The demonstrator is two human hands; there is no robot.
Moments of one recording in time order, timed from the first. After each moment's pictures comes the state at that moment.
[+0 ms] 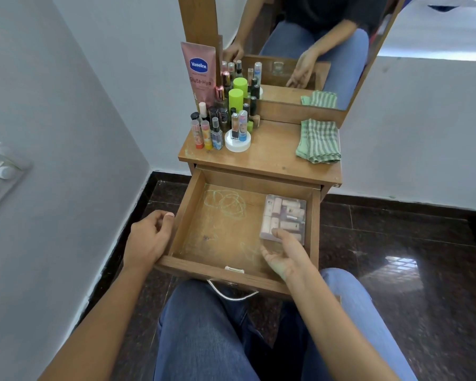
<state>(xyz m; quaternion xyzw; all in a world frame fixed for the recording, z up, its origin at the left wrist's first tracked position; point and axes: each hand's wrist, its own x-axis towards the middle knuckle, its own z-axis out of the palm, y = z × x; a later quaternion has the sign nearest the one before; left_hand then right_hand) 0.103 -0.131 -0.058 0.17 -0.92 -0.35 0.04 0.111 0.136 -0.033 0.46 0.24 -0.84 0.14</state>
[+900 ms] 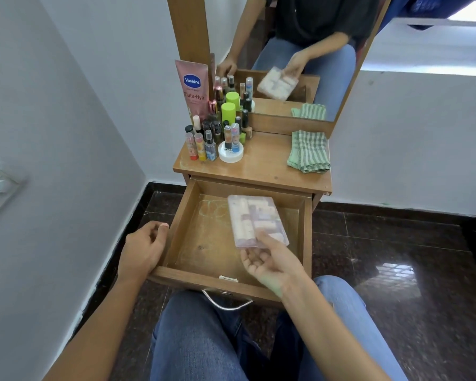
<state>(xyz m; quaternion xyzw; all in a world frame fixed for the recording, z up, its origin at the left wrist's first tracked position) 0.103 -0.133 -0.058 0.16 -0.92 -0.35 0.02 0.129 0.129 0.004 0.40 0.23 -0.86 0.19</state>
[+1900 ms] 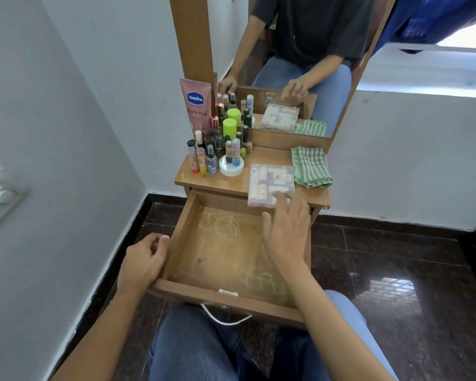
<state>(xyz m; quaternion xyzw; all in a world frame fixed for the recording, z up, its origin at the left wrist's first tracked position) 0.103 -0.132 -0.055 0.15 -0.93 -0.34 0.03 0.068 0.144 -0.026 0.04 0.94 -0.20 -0.28</state>
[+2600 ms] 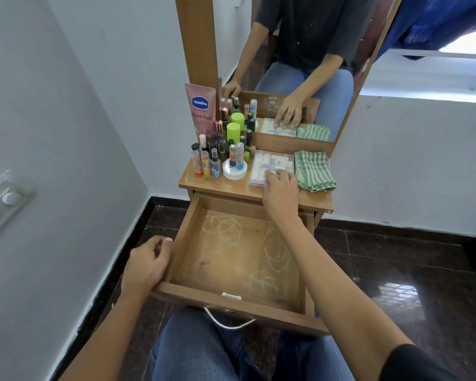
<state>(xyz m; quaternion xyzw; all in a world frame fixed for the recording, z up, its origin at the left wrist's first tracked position) 0.103 -0.132 -0.055 0.15 -0.93 -0.34 0.03 -0.029 0.148 -0.021 0.02 0.97 -0.19 -0.15</state>
